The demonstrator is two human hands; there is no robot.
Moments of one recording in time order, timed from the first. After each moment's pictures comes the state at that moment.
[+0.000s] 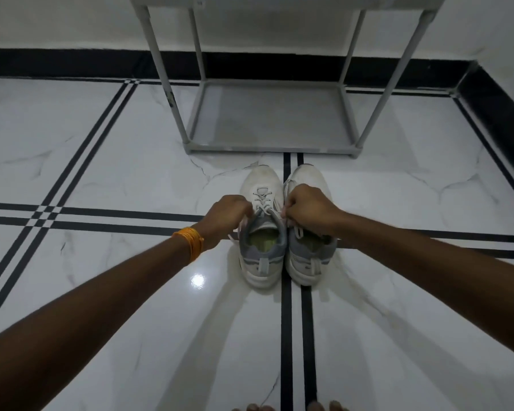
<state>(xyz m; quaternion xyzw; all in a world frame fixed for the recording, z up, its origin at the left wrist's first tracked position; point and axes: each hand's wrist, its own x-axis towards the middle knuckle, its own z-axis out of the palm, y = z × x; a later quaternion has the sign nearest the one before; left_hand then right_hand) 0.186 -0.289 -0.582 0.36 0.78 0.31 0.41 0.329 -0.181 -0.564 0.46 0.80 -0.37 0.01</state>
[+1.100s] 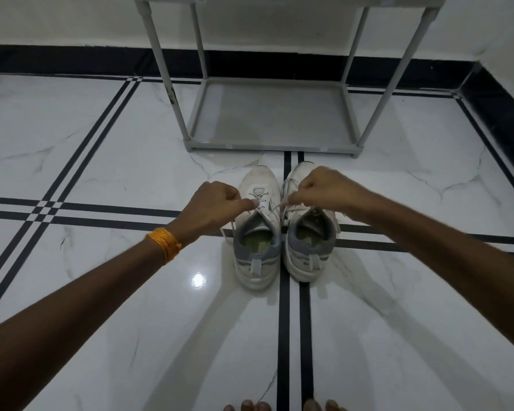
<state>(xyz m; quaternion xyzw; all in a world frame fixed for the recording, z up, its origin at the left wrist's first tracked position) 0.186 -0.306 -0.545 0.41 0.81 0.29 0.31 0.356 -0.178 -0.509 0.41 0.82 -0.39 0.02</state>
